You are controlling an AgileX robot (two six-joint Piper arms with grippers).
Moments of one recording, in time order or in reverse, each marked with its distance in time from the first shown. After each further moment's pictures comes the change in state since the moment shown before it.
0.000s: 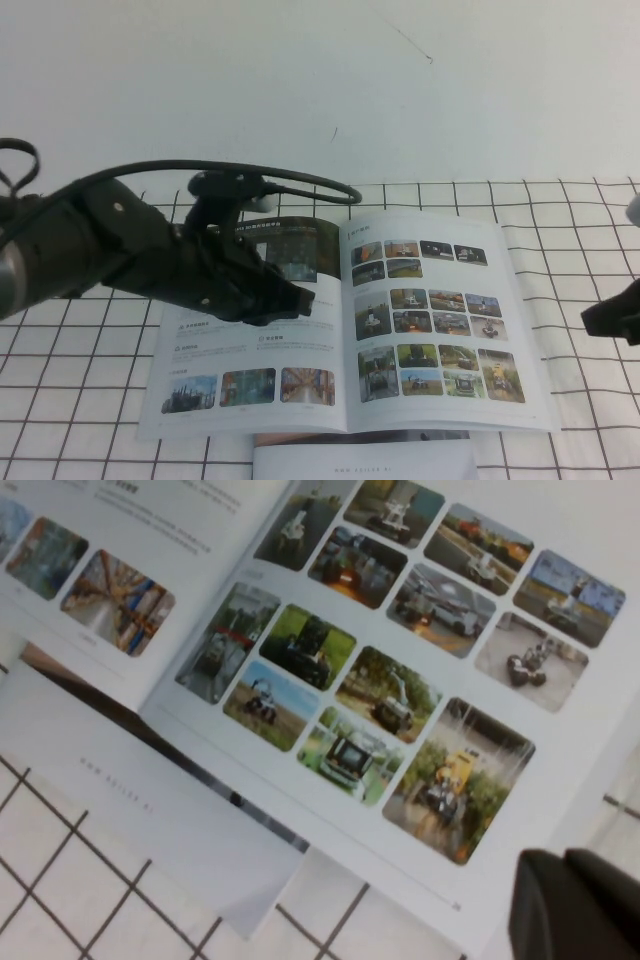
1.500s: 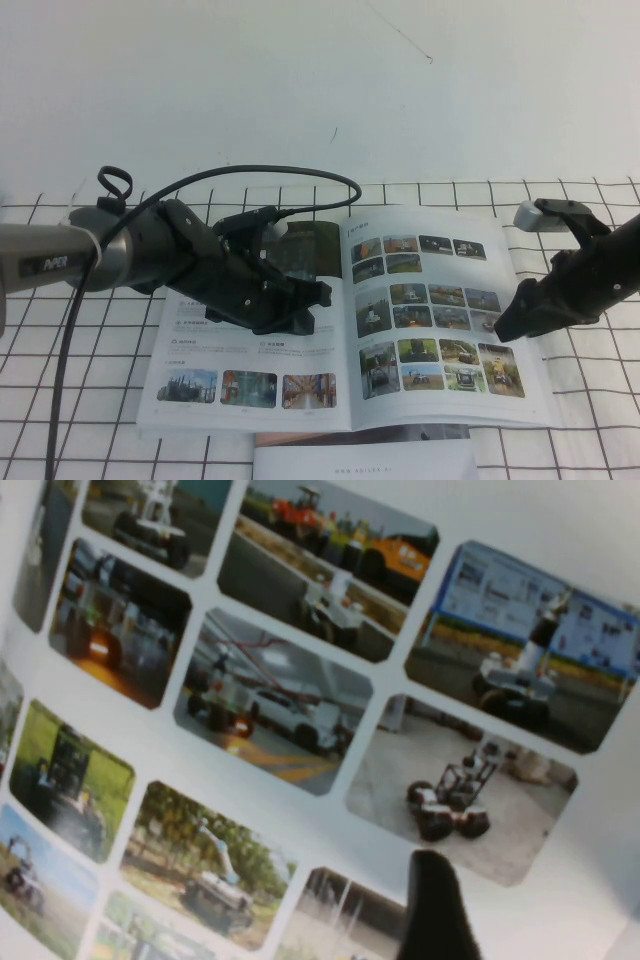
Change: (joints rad) right arm 0.081 0.640 -0.416 -0.069 0.030 0.178; left arm -0.003 0.401 -0.200 -0.013 -0.035 -0.228
